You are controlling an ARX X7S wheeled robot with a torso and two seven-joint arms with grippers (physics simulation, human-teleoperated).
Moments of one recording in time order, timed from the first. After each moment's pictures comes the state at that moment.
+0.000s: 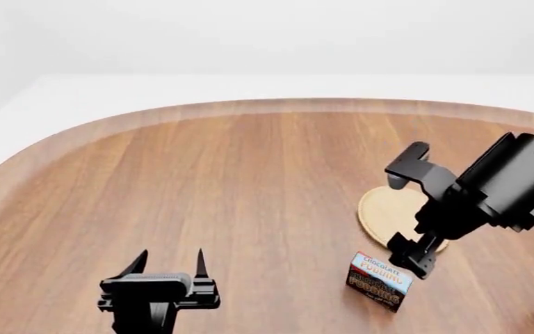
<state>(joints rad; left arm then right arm) -0.02 -0.20 0.22 0.01 -0.26 0.00 -0.21 1.46 0.66 -1.33 0.32 0.60 1.28 -0.82</state>
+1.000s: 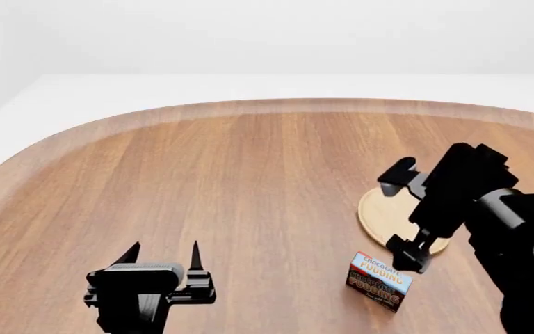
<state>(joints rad) 0.01 -0.28 0.22 0.32 -0.34 -0.26 -0.30 1.42 0.30 -1.58 1.19 0.39 0.83 -1.19</state>
